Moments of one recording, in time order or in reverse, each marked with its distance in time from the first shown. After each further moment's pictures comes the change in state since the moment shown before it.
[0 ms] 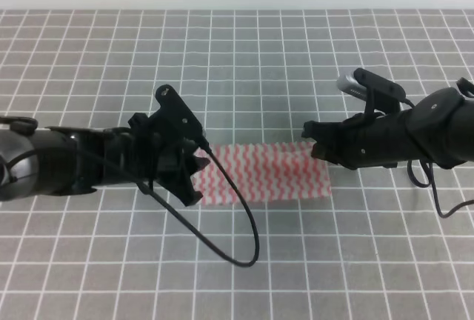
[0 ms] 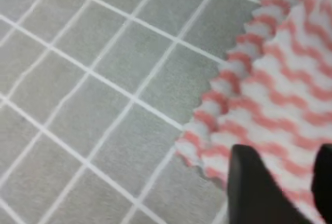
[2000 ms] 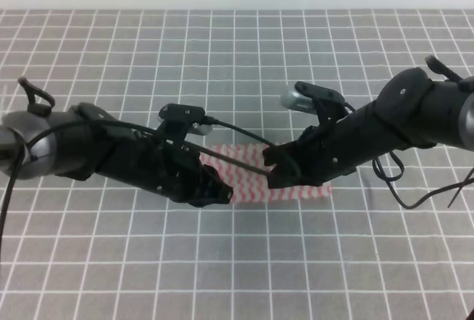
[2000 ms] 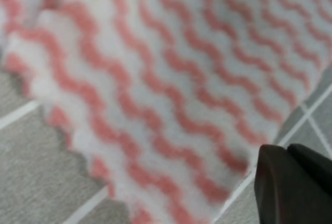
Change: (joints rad) left arm 0.003 0.076 -0.105 0.645 0.341 -1.228; right arm 0.069 0.036 -0.137 -0.137 0.389 -0.026
